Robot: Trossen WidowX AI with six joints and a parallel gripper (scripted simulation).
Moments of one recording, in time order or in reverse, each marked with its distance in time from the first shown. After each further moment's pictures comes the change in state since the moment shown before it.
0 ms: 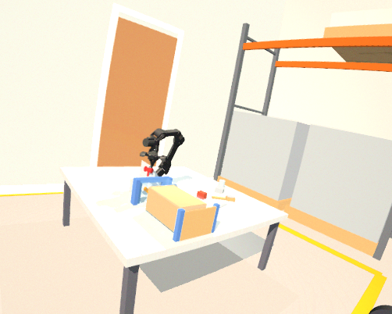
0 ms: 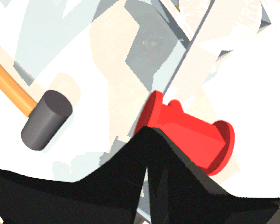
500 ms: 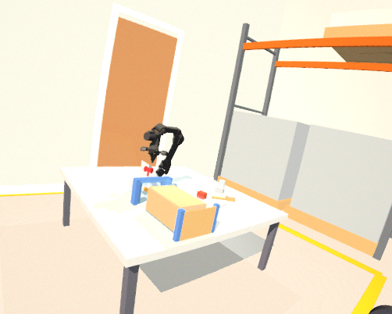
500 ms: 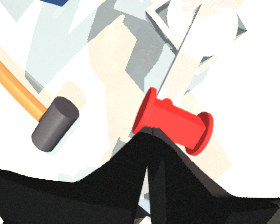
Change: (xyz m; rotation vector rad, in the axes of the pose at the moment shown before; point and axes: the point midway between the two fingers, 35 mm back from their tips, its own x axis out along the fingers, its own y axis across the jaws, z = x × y) arm -0.037 -0.001 0.005 0.028 -0.062 -0.007
